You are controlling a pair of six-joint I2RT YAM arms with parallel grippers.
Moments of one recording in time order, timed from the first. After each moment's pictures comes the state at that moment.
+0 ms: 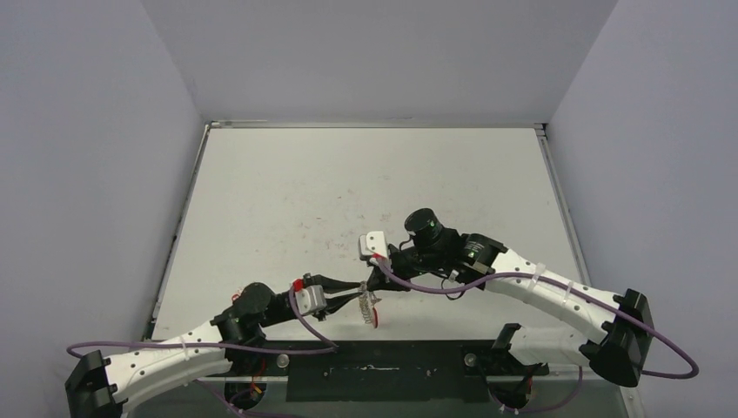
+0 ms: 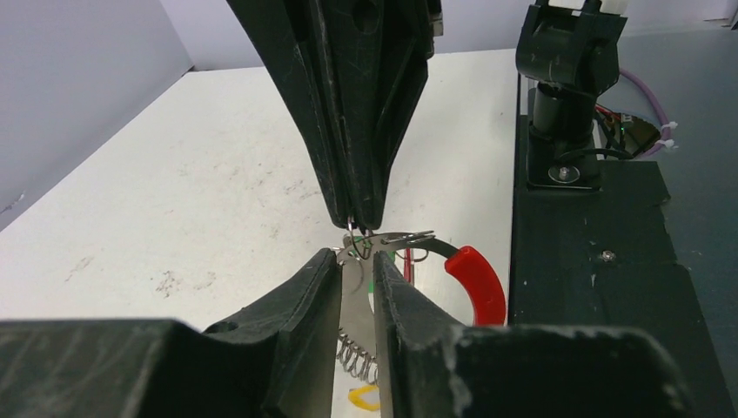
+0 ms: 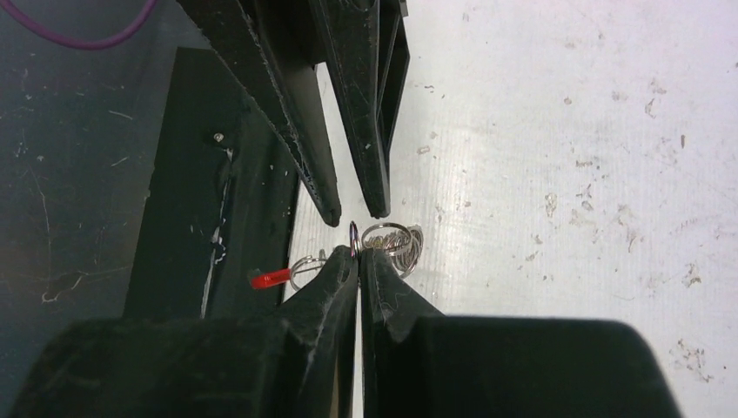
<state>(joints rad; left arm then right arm) -1.05 0.53 0.12 0.52 0.26 0.13 0.94 1.16 0.92 -0.39 -0.66 -0.41</state>
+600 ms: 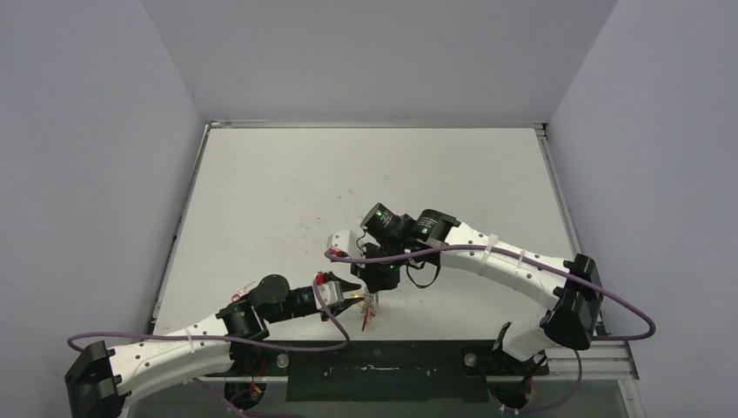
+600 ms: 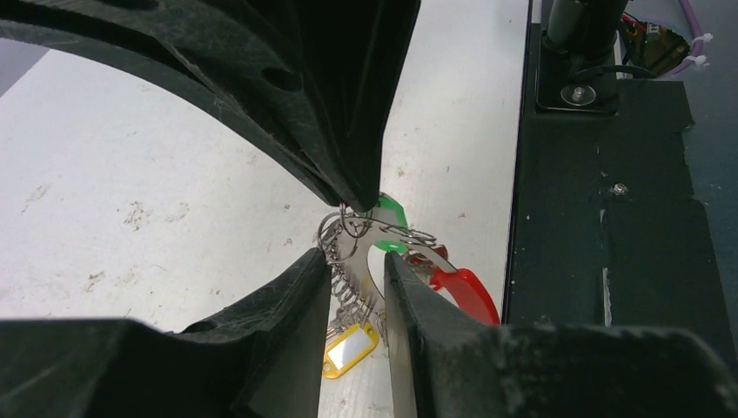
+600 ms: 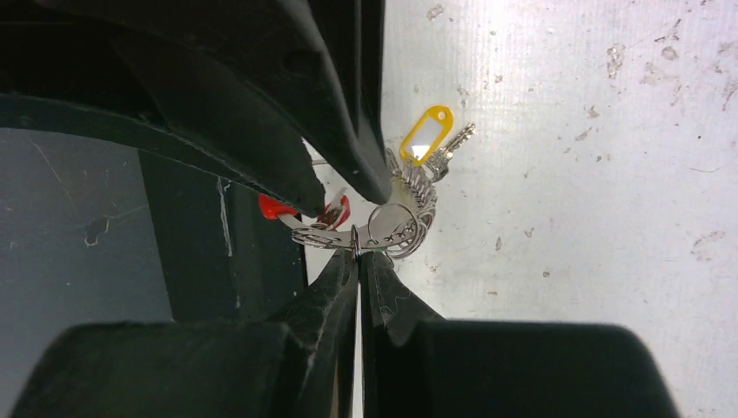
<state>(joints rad) -1.05 0.62 0.20 0.31 0.24 0.16 1.04 1.50 1.33 -0.92 -0.38 -0.35</state>
